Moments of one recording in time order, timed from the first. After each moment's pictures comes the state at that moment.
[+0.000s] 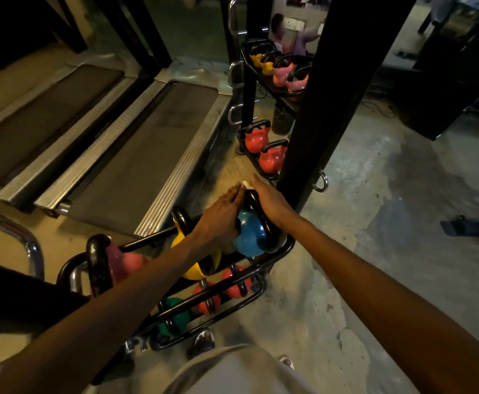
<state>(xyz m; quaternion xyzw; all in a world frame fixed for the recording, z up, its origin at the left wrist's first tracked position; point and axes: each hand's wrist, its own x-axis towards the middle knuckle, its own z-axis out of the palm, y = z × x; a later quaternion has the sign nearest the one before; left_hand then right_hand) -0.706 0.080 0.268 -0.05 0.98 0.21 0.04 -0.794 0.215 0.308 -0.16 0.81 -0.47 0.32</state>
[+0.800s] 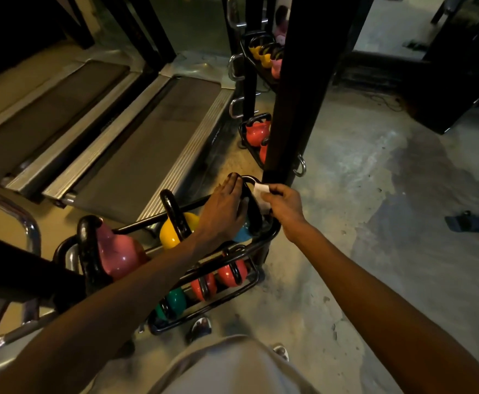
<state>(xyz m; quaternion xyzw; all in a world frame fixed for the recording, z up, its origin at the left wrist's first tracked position) -0.701 0.139 0.259 -0.11 0.97 0.21 -0.08 -0.794 0.280 0.267 -0.01 0.76 -0.62 0.20</state>
